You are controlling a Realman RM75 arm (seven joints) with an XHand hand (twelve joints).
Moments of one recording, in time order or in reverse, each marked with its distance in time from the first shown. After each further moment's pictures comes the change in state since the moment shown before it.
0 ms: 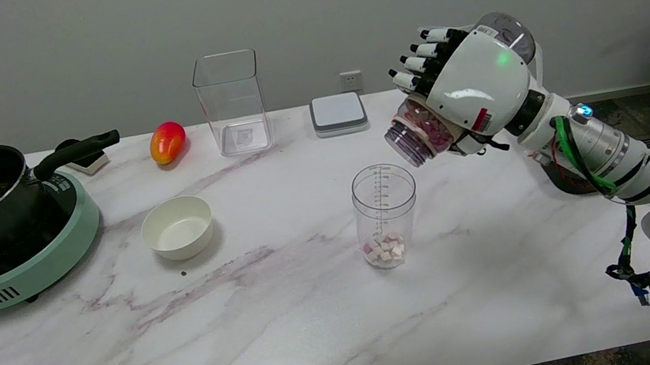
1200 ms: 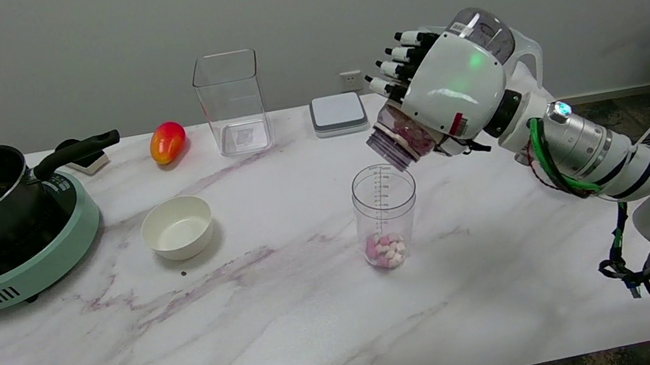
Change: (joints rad) arm 0.000 0.009 -0.043 0.135 -0.094 -0.118 0.033
